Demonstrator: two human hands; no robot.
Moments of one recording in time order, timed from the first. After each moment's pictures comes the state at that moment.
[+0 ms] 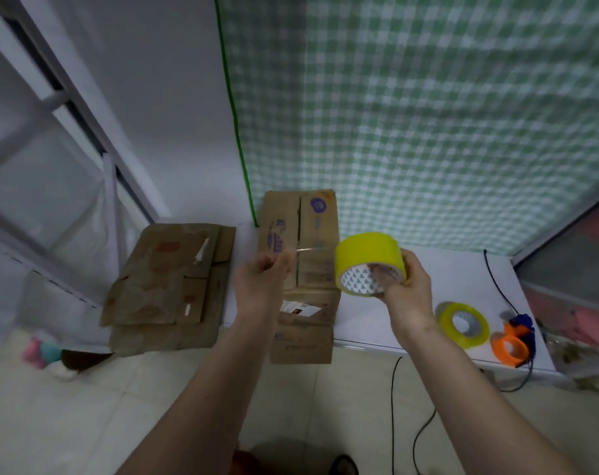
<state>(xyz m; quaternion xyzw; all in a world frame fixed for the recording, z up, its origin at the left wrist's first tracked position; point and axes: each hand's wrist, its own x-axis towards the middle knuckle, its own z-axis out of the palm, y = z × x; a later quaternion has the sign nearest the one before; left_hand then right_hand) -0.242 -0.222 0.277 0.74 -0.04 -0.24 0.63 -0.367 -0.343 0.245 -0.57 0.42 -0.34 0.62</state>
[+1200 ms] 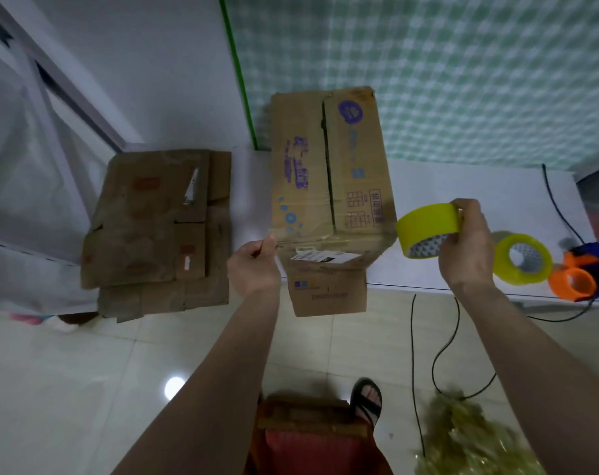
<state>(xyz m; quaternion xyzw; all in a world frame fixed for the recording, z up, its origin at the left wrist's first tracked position) -0.138 -0.216 0.073 0.80 0.11 -0.21 0.55 -0.329 -0.392 0.091 -0.76 0.56 -0.21 0.24</state>
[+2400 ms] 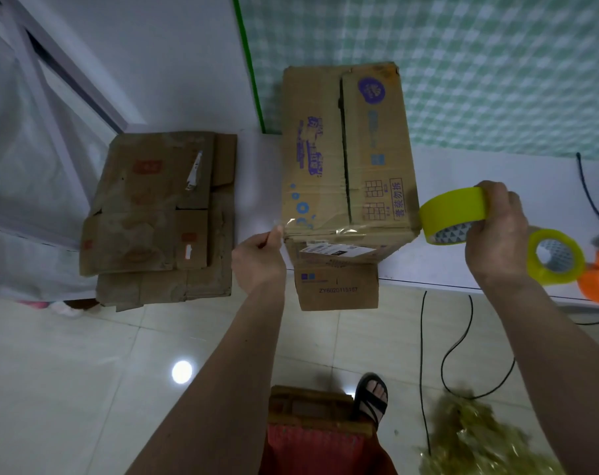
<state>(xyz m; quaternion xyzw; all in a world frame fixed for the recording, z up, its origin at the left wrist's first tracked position) -0.133 -0.222 0.041 0.84 0.09 -0.23 0.49 -0.327 -0.408 0.079 -0.81 0.53 -0.19 0.15</state>
